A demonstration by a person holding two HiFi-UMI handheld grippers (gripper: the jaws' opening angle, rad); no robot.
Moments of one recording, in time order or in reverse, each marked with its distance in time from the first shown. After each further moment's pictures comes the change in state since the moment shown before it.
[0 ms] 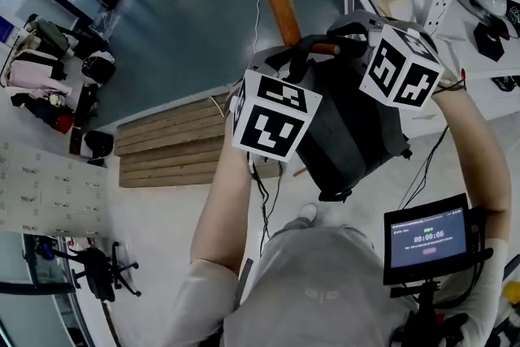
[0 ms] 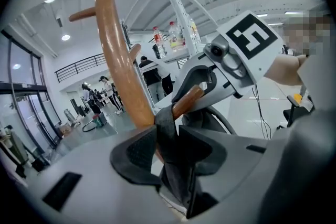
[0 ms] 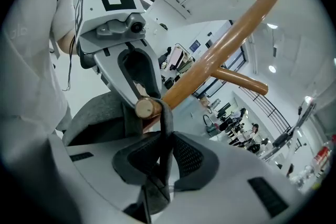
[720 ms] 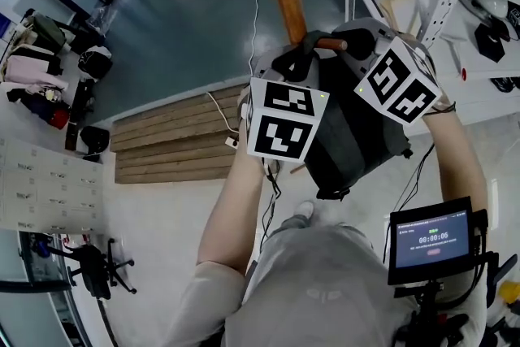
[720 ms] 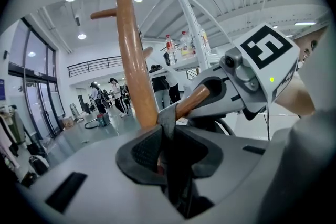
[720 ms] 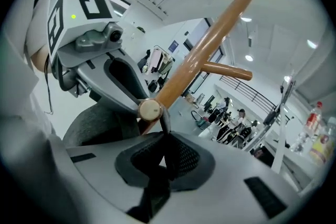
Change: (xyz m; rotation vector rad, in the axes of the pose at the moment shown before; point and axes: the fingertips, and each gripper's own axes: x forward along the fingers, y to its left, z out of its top) left arm 0.009 0.003 0.000 -0.124 -0.120 0.066; right arm 0.006 -0.002 -0.003 0.193 -0.033 -0.147
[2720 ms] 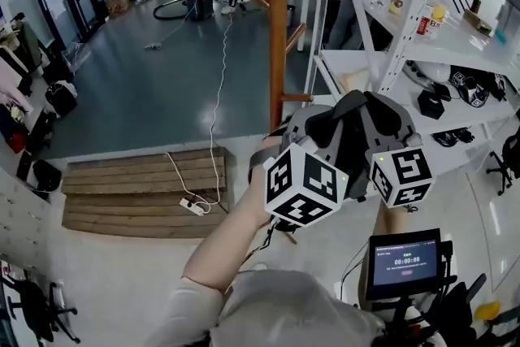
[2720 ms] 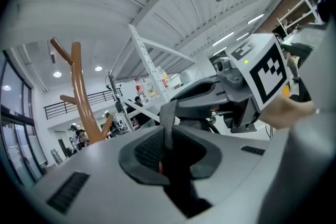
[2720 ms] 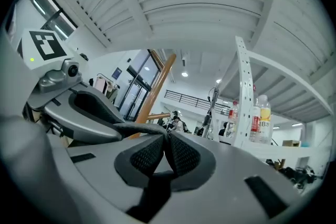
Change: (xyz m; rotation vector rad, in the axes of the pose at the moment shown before) left arm -0.106 -0.082 0.083 0.290 -0.323 -0.172; right arm -0.168 -0.018 0.056 0.379 -0.255 -0.598
